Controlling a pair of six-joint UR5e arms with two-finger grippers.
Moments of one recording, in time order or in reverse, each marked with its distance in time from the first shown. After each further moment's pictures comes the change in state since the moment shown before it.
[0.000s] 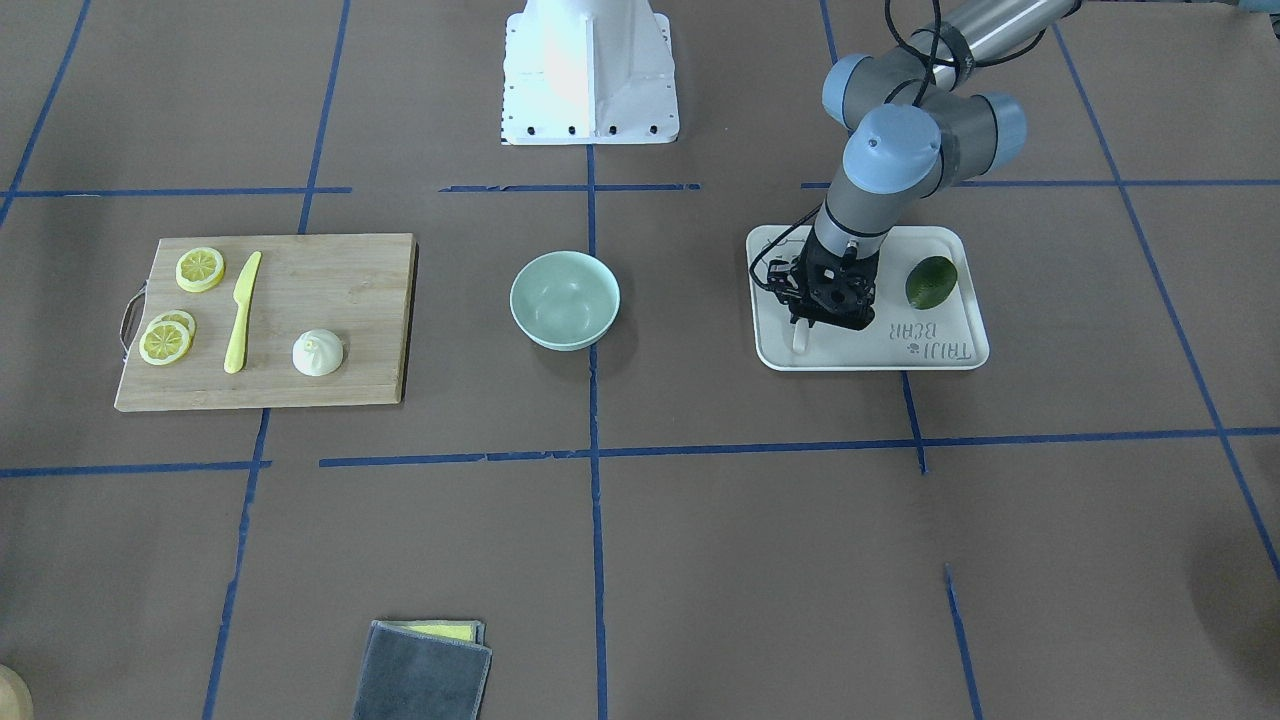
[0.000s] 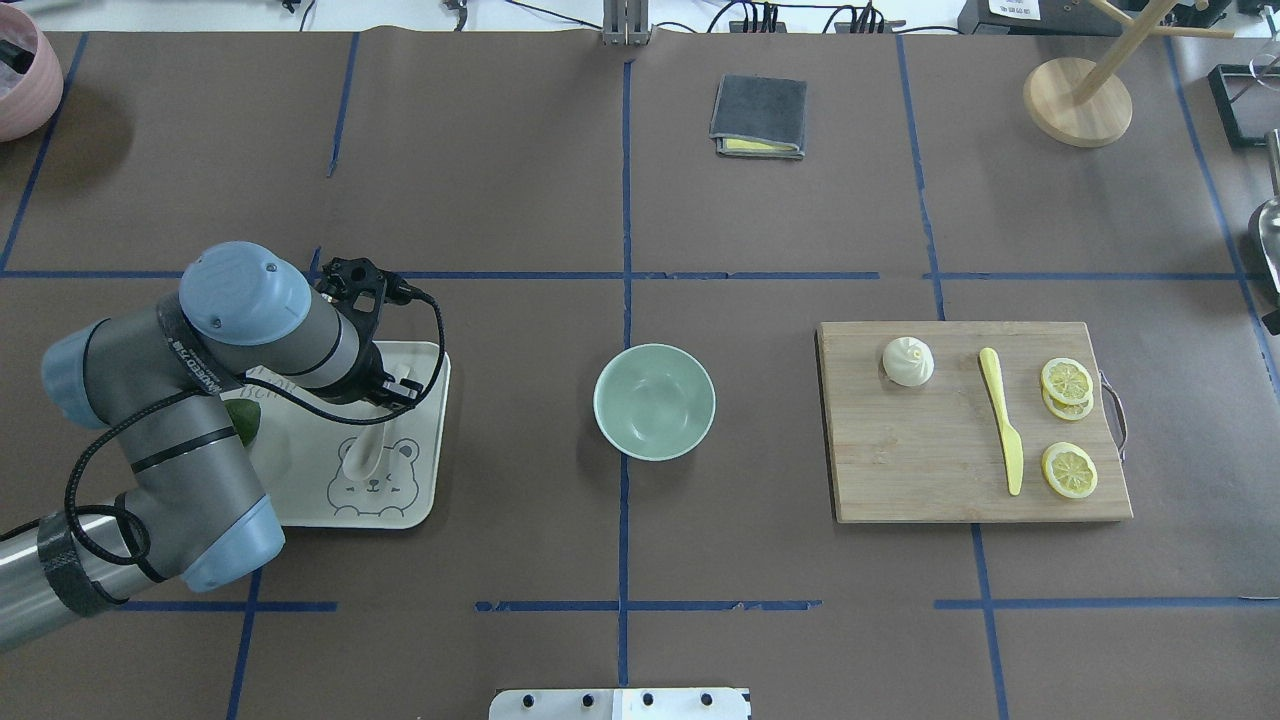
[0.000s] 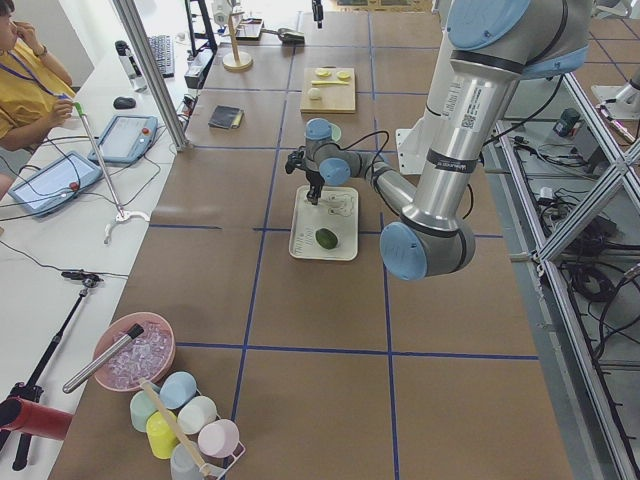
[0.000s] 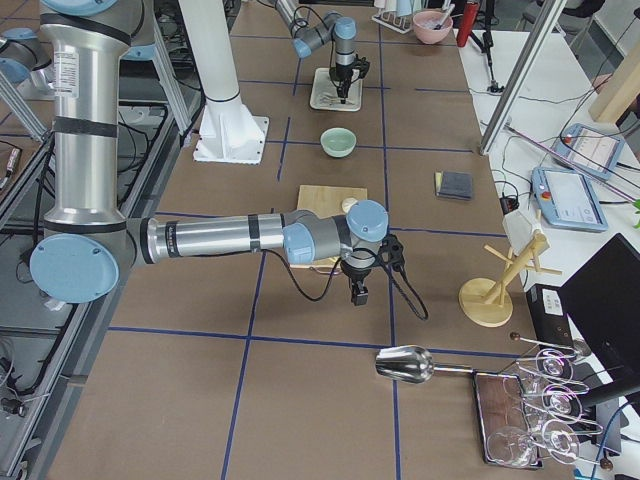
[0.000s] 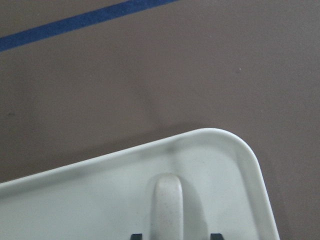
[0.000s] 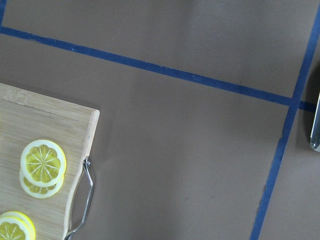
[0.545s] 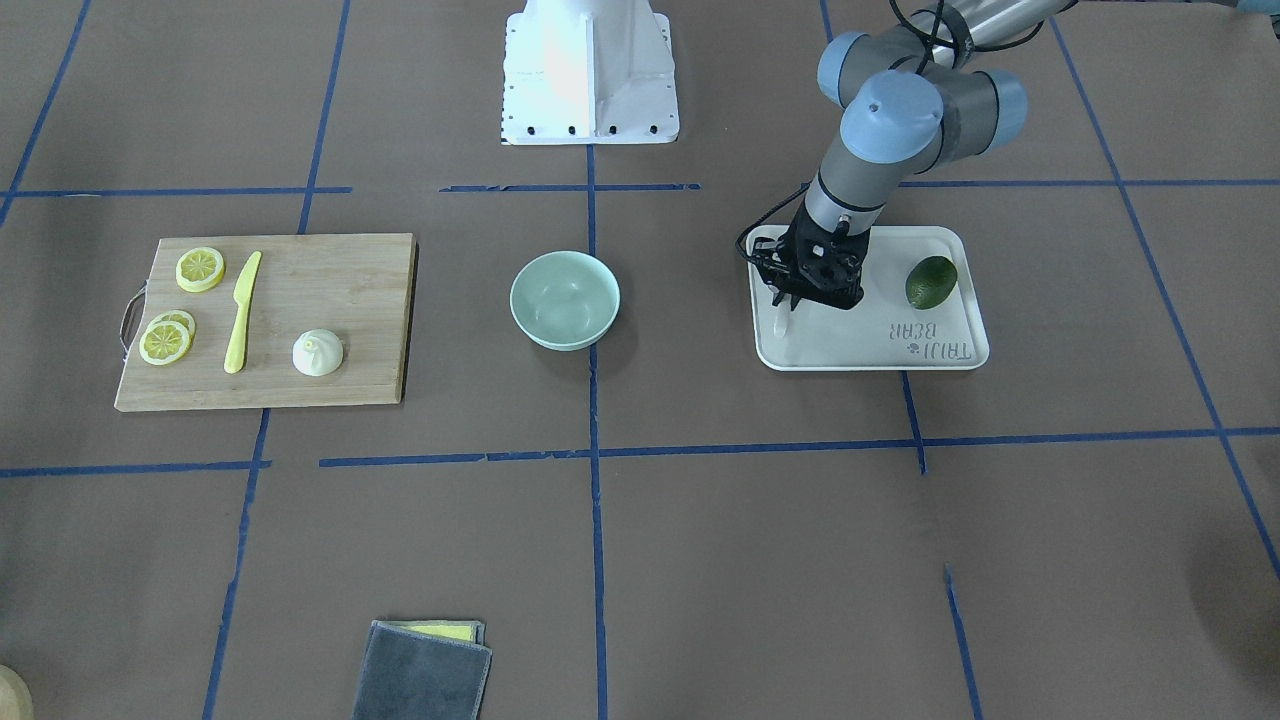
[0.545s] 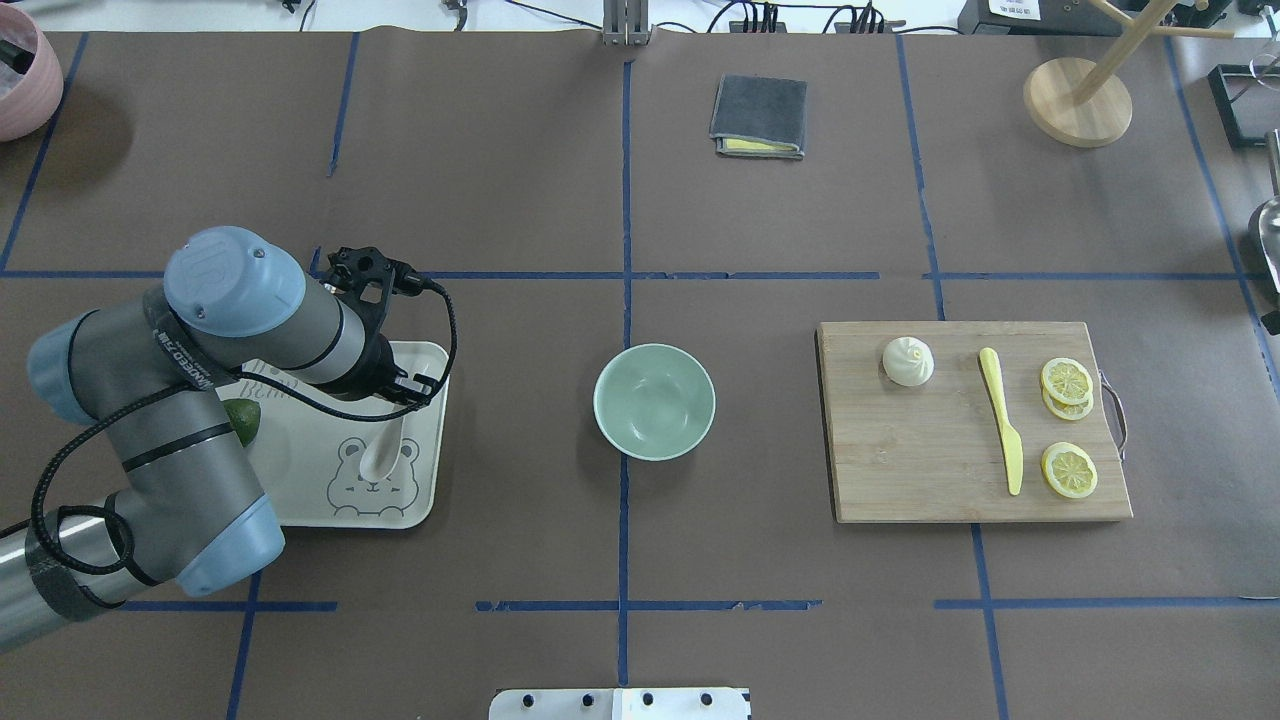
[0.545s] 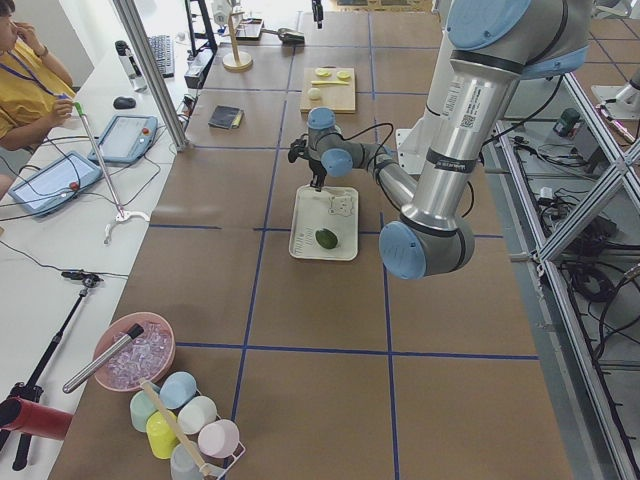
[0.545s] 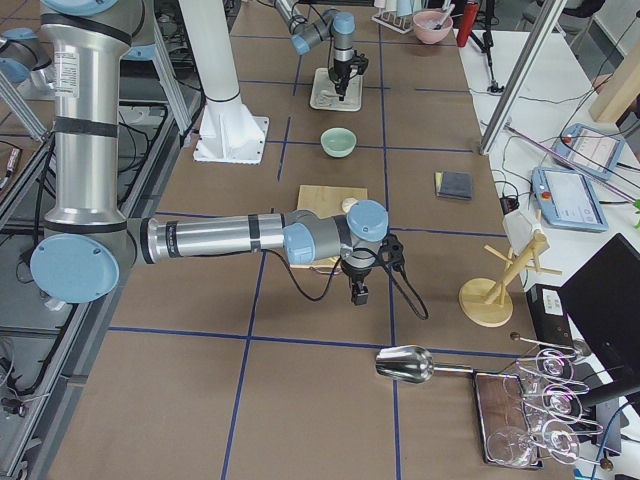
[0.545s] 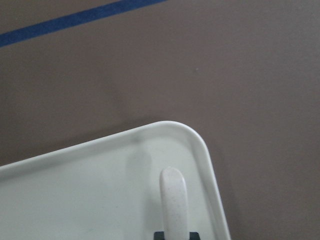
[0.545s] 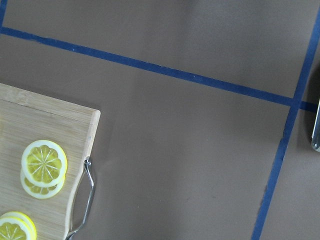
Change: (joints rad) left arm -0.006 -0.038 -0.073 0.010 -0.037 -0.025; right arm -0.001 0.000 0.001 0.001 0.002 0.002
